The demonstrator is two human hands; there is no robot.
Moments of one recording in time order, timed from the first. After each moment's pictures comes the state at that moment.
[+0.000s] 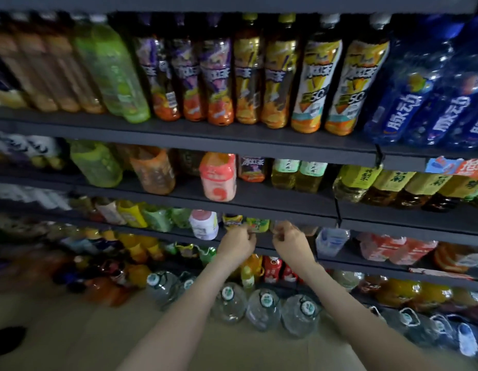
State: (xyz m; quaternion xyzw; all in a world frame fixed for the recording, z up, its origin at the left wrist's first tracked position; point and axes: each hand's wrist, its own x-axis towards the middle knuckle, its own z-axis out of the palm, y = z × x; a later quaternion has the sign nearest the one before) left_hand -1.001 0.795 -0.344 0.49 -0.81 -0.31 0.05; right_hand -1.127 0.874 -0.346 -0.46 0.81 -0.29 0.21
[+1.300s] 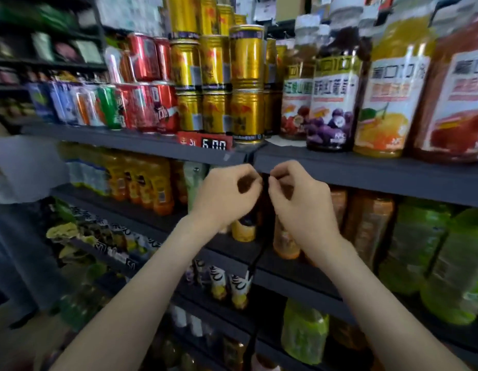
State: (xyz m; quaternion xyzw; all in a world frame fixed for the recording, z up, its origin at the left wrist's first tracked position) left_hand -0.553 0.345 -0.043 0.39 -0.81 -0.05 0.44; right_hand -0.689 0.405 -0.050 -0.66 0.54 -0.53 -0.02
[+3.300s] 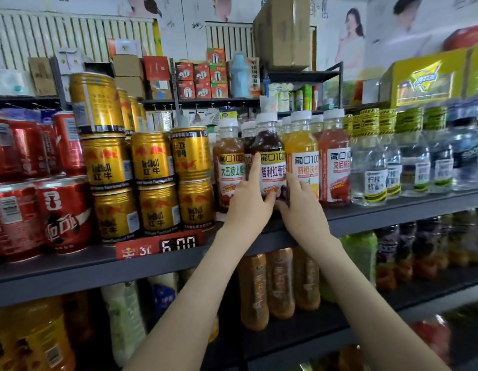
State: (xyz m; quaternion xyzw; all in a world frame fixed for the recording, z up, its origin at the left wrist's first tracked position) left_hand -0.621 0.281 0.048 0.11 -0.88 -0.20 0.41; right_hand -0.698 0.365 0.025 -0.38 0.78 -0.42 -0.26
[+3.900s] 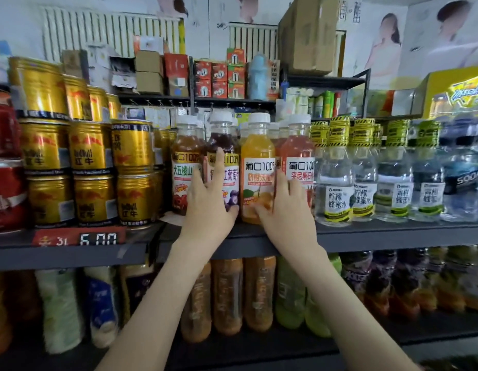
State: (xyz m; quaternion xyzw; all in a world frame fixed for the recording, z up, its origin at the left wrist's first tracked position) left_hand -0.669 0.317 0.039 0.26 -0.85 -0.09 0.45; right_hand -0.773 0.418 0.028 -0.43 0.76 -0.37 -0.32
